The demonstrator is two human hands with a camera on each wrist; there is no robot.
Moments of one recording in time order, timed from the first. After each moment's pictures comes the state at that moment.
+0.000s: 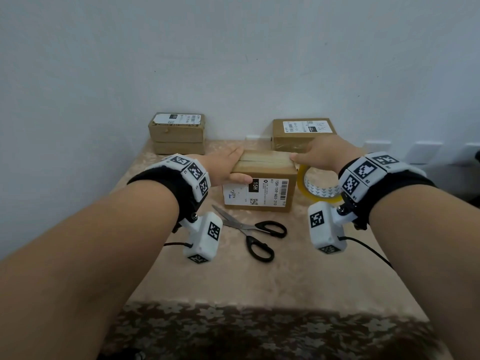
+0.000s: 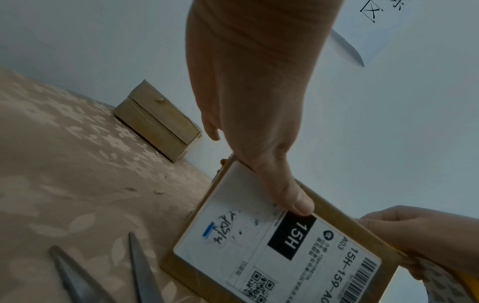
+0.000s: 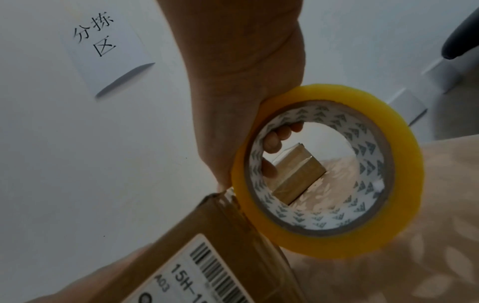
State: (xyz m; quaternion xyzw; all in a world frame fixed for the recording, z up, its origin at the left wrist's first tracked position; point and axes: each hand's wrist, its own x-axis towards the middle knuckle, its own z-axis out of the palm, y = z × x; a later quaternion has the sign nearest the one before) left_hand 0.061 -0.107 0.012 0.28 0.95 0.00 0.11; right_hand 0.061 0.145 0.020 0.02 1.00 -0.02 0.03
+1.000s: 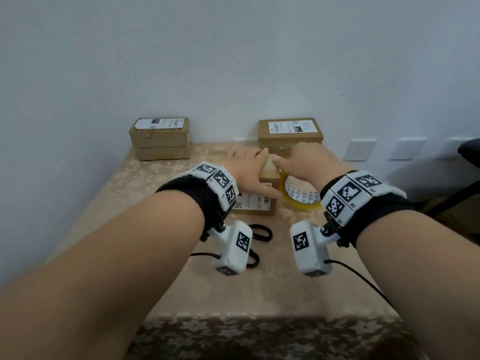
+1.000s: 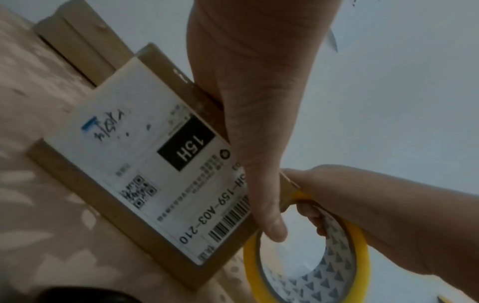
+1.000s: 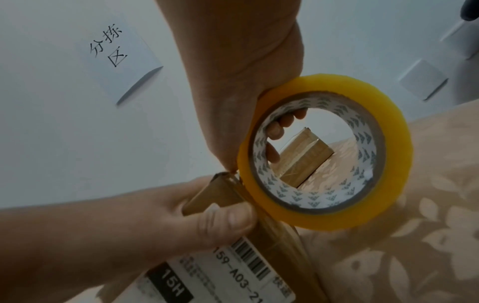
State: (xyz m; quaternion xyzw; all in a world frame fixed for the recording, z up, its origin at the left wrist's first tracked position) left_hand 0.072 -0.031 0.014 0.31 0.95 -0.04 0.07; right_hand 0.085 0.130 0.013 0.06 1.00 -0.06 -0.01
